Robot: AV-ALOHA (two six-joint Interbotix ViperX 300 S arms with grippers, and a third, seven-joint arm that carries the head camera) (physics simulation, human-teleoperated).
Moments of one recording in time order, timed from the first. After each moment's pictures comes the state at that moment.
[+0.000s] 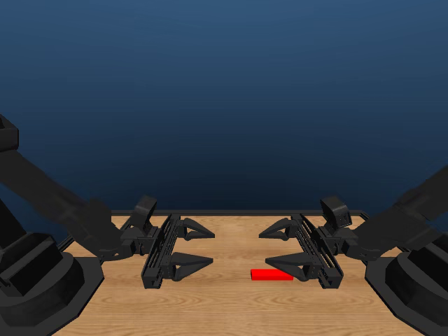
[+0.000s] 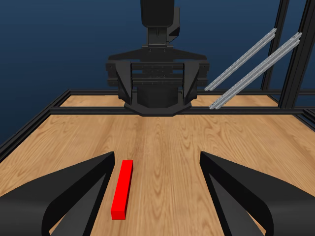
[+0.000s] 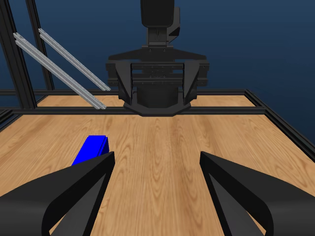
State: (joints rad) left arm 0.00 -0.08 1.06 0.00 -0.95 0.00; right arm 0.00 -0.08 1.06 0.00 -0.95 0.00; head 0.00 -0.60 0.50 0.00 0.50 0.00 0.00
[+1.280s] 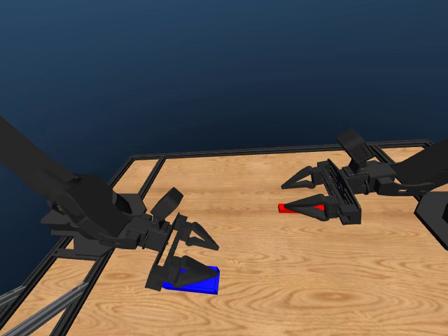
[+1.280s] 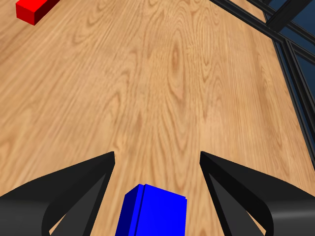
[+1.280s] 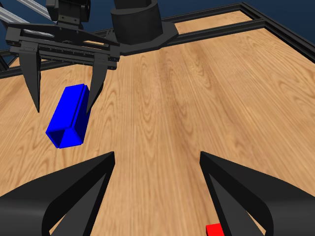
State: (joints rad) left arm -0.46 0.03 1.08 -0.56 -0.68 -0.23; right arm -0.05 0.03 1.01 -0.01 -0.75 0.17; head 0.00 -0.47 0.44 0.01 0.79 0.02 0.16
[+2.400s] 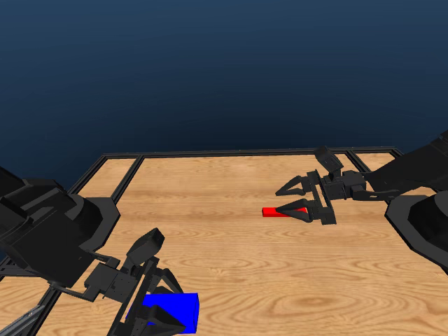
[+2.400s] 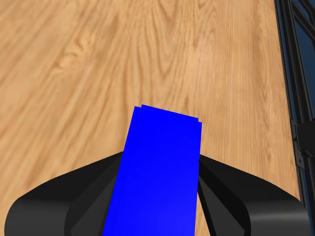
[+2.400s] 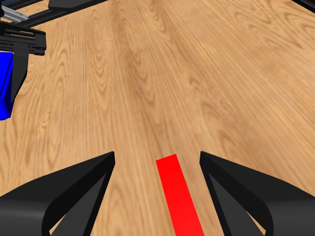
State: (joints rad) left arm -0.61 0.21 1.07 -0.46 -0.72 -0.62; right arm -0.15 0.09 1.08 -0.02 -0.72 0.26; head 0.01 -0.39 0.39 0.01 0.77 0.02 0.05
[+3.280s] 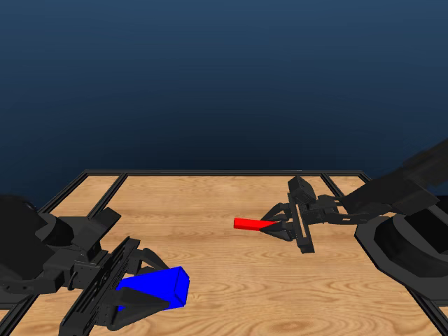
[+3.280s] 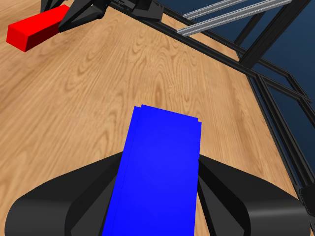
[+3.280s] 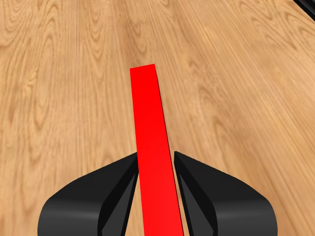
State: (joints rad) left arm -0.50 -0.01 1.11 -0.57 -0.85 -0.20; right arm -0.07 0.01 1.08 0.18 -0.53 -0.06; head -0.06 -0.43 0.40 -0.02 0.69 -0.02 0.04
